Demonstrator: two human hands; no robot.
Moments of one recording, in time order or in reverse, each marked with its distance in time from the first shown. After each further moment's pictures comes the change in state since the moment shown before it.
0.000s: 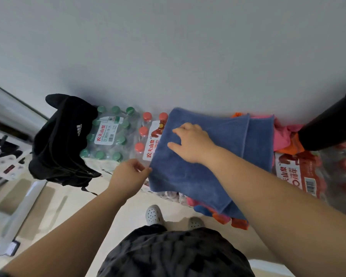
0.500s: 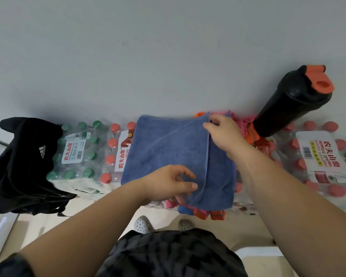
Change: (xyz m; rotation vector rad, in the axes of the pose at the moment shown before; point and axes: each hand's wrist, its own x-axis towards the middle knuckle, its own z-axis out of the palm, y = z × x) left_hand -0.054 0.121 0.051 -0.005 -0.907 0.365; right_hand -0.061 0.121 -0.039 0.794 0.479 0.418
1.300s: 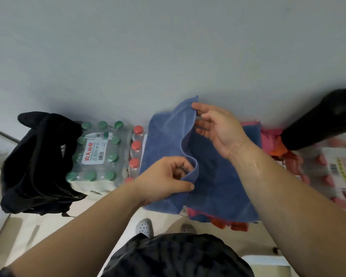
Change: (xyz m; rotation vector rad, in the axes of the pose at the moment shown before) left_hand -0.043 -0.038 -0.073 -0.190 0.155 0.287; right_hand -0.013 -0.094 0.074 0.655 -0.218 0.010
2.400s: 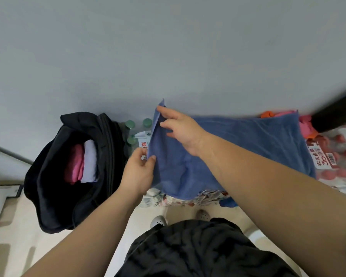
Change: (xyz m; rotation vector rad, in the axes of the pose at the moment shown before) left_hand -0.076 -0.144 -0.205 -0.167 0.555 -0.098; right_hand 0.029 0.070 0.280 -0.424 -0.011 0.122
